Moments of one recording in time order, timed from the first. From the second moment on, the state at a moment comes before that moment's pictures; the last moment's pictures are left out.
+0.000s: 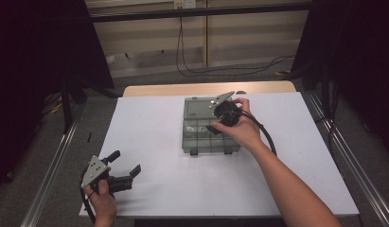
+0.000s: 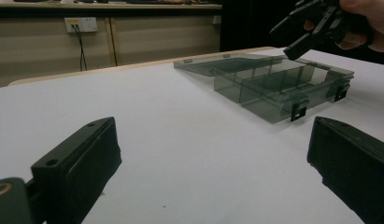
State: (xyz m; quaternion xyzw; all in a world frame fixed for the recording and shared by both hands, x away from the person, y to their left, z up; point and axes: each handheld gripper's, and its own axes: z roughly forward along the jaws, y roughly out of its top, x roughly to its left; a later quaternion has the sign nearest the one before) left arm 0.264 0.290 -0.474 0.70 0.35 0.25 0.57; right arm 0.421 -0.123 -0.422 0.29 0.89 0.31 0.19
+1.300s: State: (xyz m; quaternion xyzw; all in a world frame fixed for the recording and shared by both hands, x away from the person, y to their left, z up) left arm 0.263 0.287 -0.474 0.70 0.35 0.25 0.57; right arm 0.343 -0.214 -0.425 0.38 0.79 0.43 0.20
